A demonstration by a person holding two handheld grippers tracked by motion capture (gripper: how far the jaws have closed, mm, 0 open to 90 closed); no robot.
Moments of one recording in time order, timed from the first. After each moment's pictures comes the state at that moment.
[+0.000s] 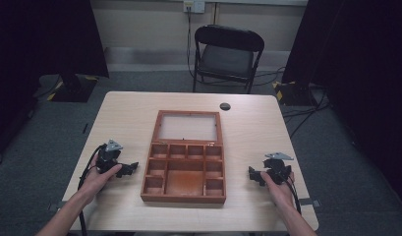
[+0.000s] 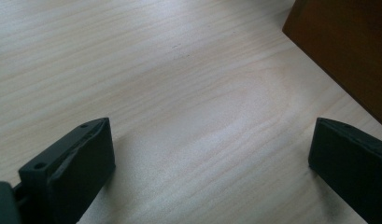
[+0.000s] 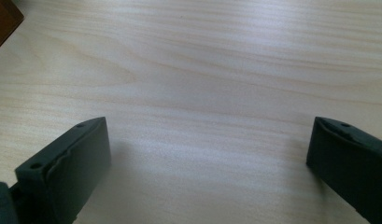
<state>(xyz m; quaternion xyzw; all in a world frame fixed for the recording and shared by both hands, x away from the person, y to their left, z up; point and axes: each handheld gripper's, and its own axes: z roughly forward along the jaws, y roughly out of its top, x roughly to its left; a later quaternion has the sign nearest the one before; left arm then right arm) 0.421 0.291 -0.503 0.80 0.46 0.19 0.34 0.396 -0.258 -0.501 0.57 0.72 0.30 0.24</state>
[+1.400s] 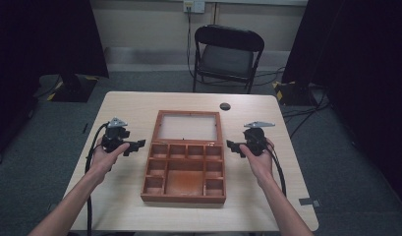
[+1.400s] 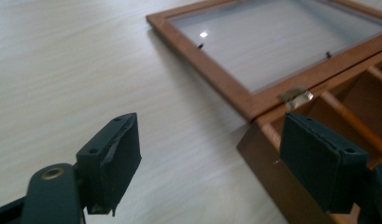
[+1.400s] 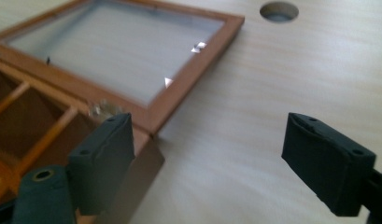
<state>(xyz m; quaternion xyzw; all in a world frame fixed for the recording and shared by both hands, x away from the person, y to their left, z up) 0.459 0.264 -0.433 0.78 0.45 0.17 0.39 0.464 -0.194 -0.433 0.49 0.76 0.39 0.18</state>
